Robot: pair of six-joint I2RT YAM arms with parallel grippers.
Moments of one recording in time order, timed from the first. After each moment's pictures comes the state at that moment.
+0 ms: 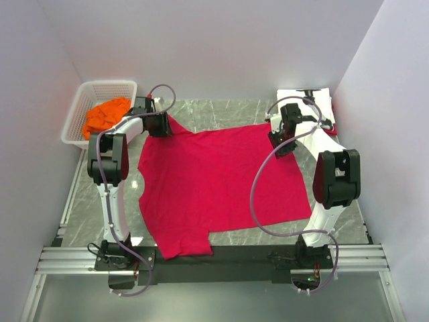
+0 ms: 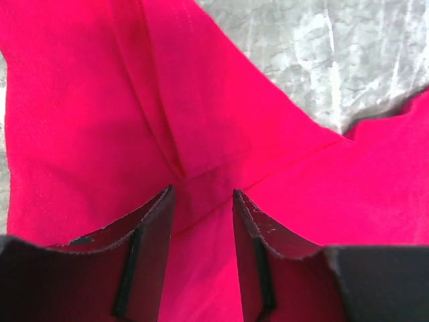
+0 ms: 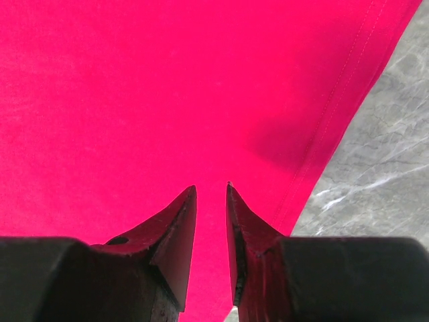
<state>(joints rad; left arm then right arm) -0.08 2.20 1.64 -0.33 0.33 -0.21 0.10 1.84 1.40 -0.78 -0.09 -0.33</state>
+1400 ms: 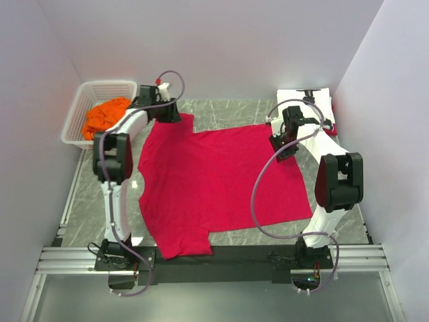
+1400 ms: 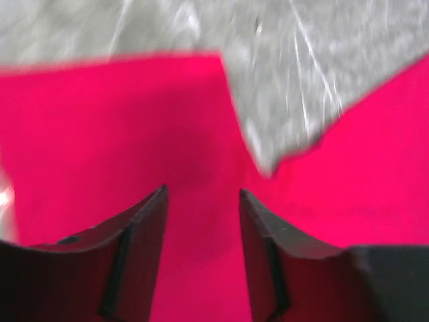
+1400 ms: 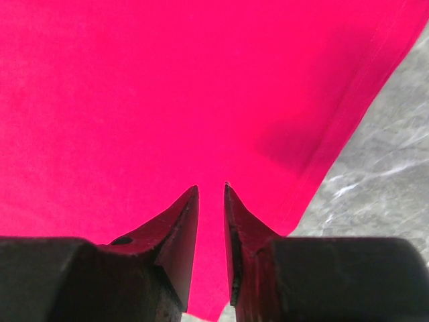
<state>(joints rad) -0.13 2.30 1.88 -0.28 0.42 -0.12 0.09 1.80 1.36 -0.80 -0.12 -0.36</state>
